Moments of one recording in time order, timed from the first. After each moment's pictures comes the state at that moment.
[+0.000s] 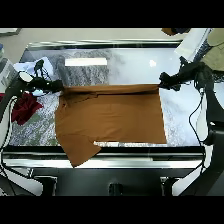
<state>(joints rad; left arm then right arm) 0.12 -1.83 1.64 1.05 -1.00 -1.34 -0.16 -1.94 1.91 2.06 -1.23 -1.52</state>
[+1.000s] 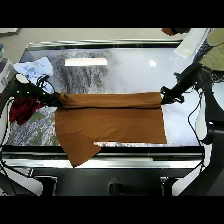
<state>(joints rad) 0.17 -1.85 1.64 1.09 -1.45 -1.37 -0.16 -1.96 1.91 1.89 -1.63 -1.46</state>
